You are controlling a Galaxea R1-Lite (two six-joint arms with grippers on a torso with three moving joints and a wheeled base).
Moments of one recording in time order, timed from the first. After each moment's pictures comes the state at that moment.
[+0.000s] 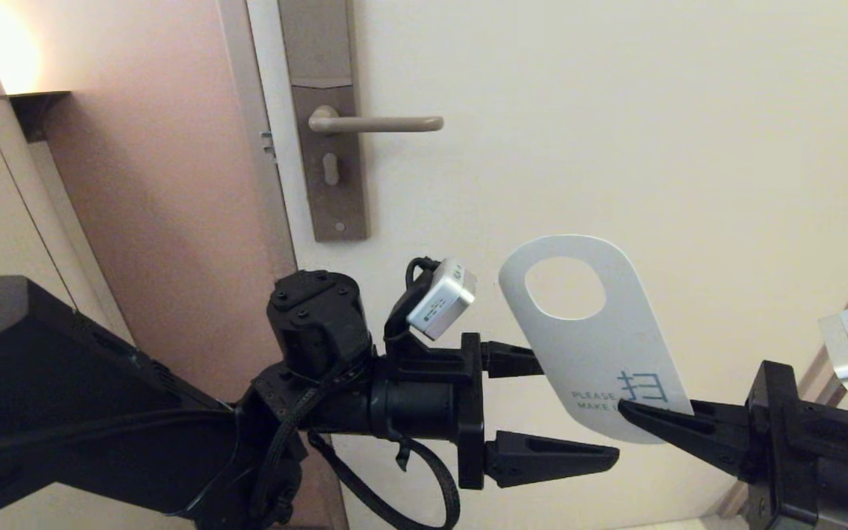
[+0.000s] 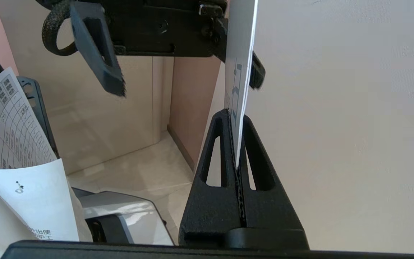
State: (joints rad) left arm -0.81 1.97 -0.80 -1.28 -0.89 -0.25; right arm 0.54 1.23 -0.36 -0.69 0.42 -0.15
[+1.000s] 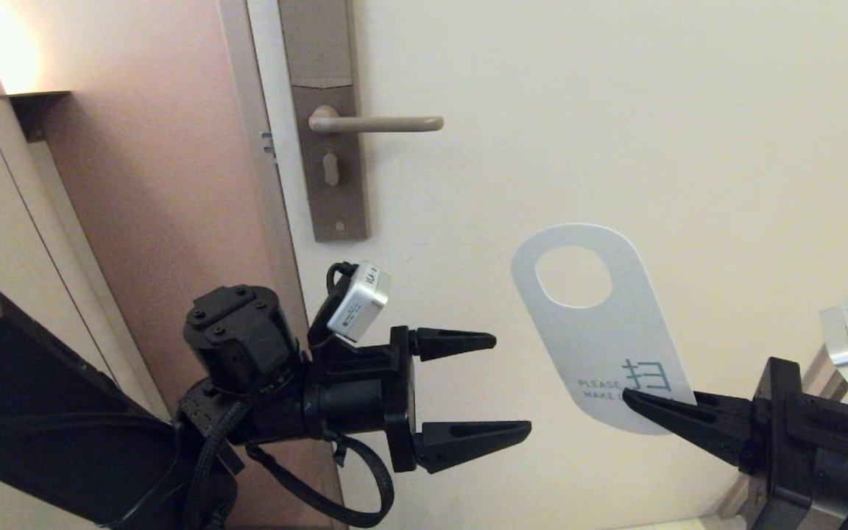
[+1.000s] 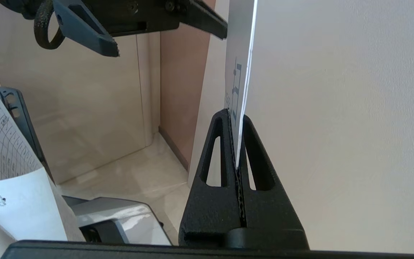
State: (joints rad) left arm -0.69 1.92 -0.61 -1.44 -0.85 -0.20; right arm 0.54 1.22 -0.35 -0.69 0.36 -0.11
